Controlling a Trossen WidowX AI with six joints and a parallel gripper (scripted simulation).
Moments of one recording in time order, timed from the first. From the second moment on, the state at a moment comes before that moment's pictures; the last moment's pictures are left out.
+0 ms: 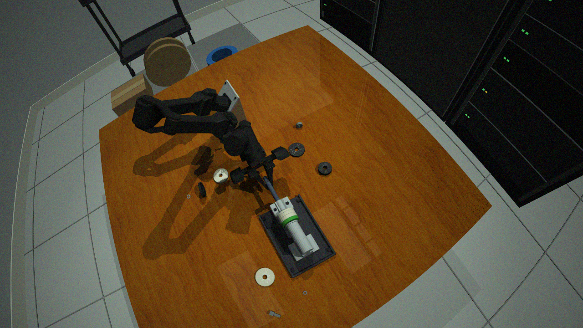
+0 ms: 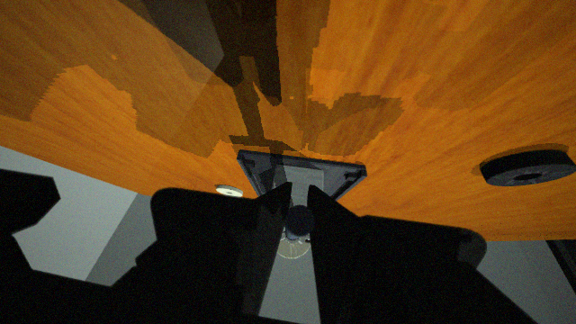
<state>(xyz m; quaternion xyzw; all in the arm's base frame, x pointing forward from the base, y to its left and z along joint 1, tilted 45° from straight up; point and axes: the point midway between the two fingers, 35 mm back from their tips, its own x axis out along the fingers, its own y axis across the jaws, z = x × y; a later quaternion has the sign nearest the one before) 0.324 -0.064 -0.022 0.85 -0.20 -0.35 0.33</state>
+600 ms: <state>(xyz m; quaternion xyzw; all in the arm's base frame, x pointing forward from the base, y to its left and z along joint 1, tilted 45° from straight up) 0.322 -0.064 -0.022 0.85 -0.20 -0.35 0.33</state>
